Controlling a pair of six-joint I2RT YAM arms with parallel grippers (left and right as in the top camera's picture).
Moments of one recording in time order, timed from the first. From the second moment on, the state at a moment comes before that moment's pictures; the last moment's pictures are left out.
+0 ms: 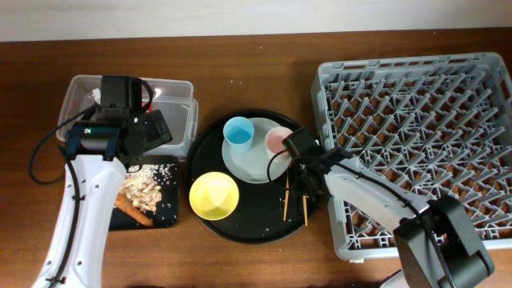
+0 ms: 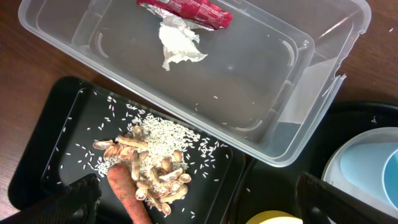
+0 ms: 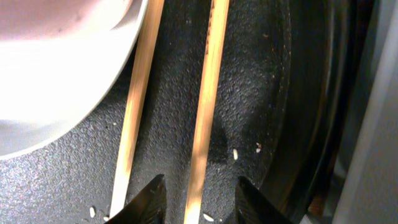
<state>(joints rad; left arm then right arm) -0.05 1.43 1.35 -1.03 -0.24 -0.41 0.53 1.69 0.96 -0.63 0.07 0.44</state>
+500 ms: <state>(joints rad) -0.05 1.43 1.35 -1.03 -0.24 -0.41 0.53 1.74 0.96 -0.60 0.07 0.42</state>
